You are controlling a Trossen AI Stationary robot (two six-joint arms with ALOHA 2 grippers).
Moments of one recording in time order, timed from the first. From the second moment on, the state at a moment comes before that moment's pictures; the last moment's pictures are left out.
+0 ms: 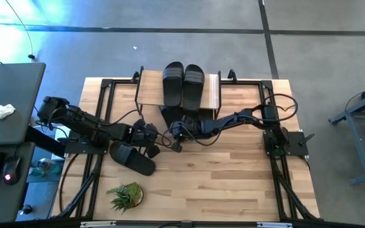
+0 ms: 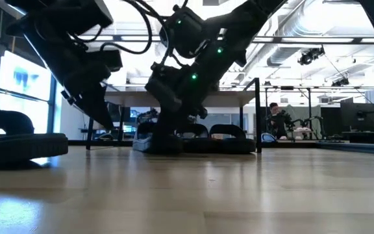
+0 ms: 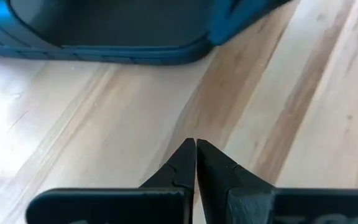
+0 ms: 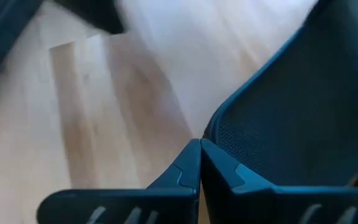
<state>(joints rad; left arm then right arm) -0.07 1.39 0.62 -0.29 -0.44 -0.58 0.00 2.09 1.36 -0.11 0.22 0.27</state>
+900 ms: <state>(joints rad) -0.24 1.18 0.68 -0.41 -0.53 -0.56 -0.05 2.09 1.36 -0.07 0.16 0.27</state>
